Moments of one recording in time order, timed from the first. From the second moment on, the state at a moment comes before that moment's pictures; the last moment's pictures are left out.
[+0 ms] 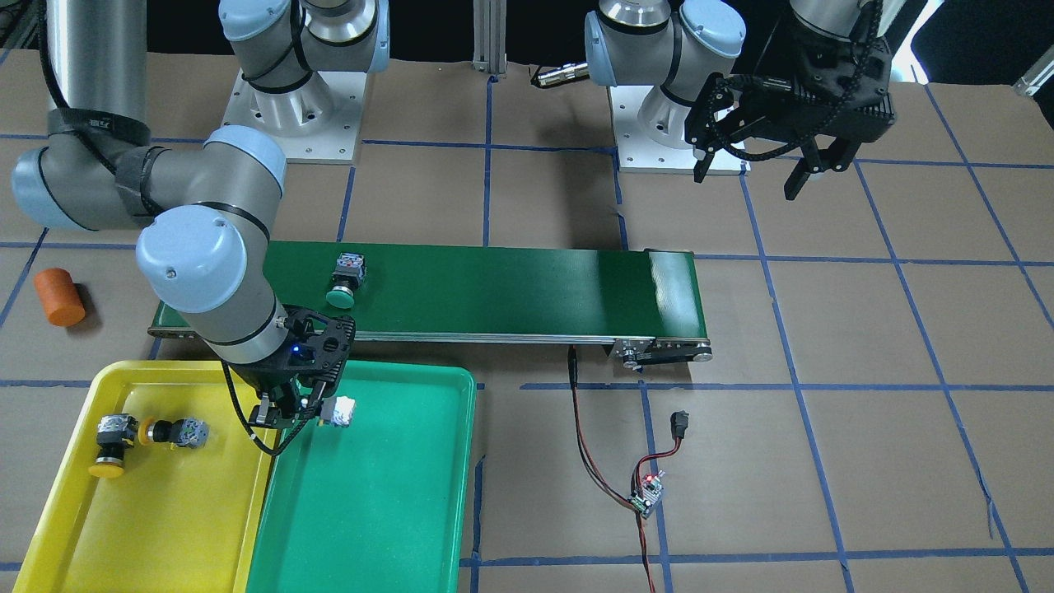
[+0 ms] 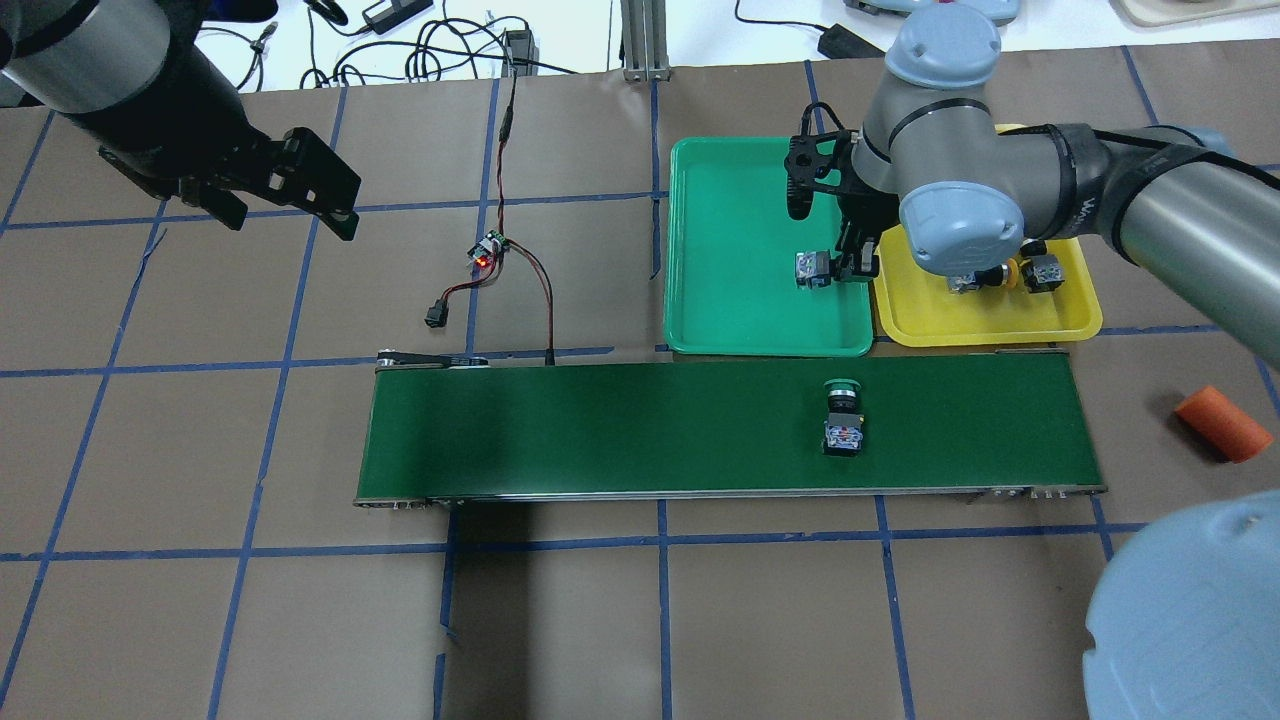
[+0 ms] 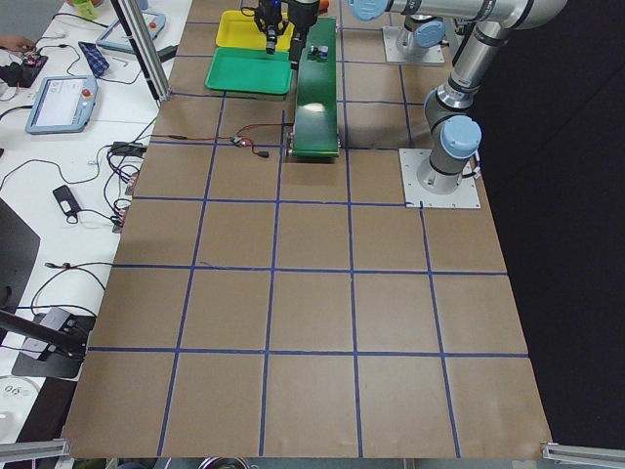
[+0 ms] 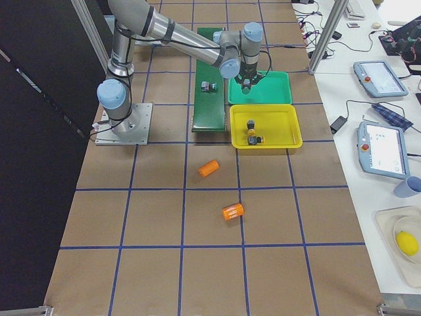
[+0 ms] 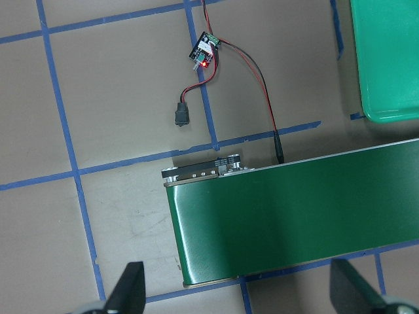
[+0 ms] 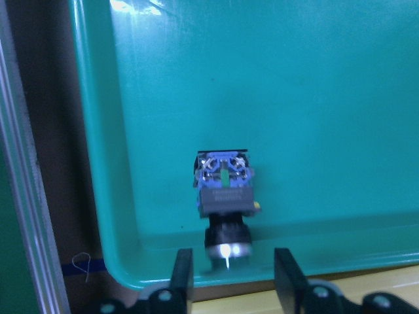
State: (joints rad) left arm -1.50 -1.48 -1.57 -1.56 1.51 0.24; right arm 1.59 -1.18 1.71 -2.14 -1.54 -1.41
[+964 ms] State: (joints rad) left arm -1.50 -1.48 -1.57 -1.56 1.51 0.24; right arm 1.52 -1.24 1.71 -2.10 -1.57 -1.35
